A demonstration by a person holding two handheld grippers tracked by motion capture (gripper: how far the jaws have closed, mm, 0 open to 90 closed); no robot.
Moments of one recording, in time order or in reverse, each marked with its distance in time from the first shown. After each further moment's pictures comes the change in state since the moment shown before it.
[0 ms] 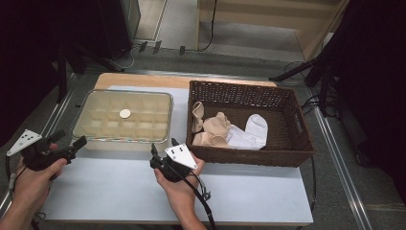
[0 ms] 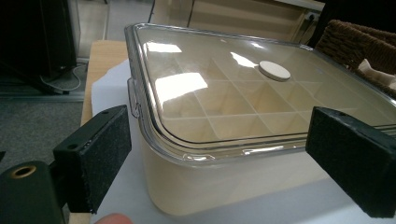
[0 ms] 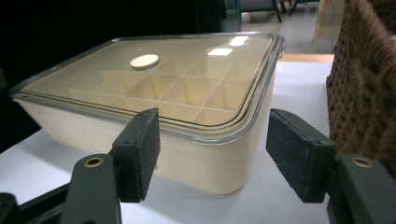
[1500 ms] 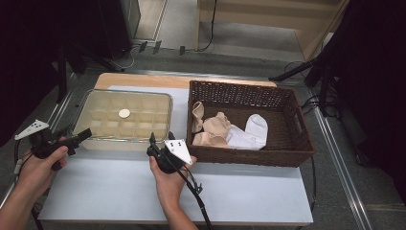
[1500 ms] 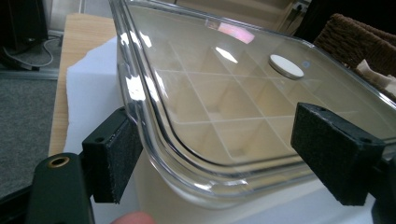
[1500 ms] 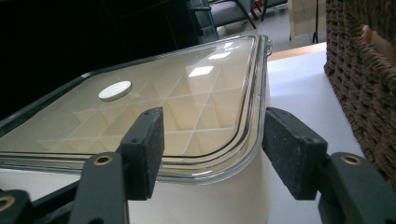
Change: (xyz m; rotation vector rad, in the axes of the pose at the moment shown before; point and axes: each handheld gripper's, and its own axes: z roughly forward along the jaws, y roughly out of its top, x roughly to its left) left arm 0.013 0.009 0.025 0.077 -0.068 -0.074; right arm 0.005 -0.010 0.036 -0.099 -0.069 0.188
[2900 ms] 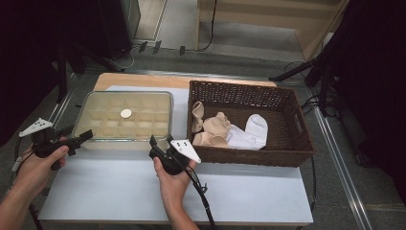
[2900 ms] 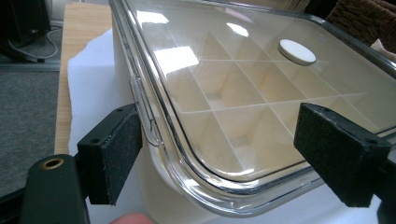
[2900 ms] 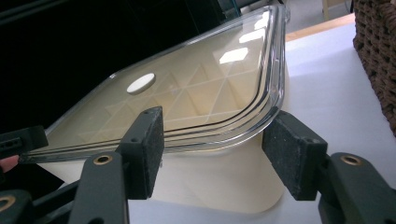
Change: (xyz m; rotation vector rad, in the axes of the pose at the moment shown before) left arm 0.001 0.003 0.004 0.074 0.009 0.032; right arm -0.012 0.004 -0.006 0.062 0.114 0.098
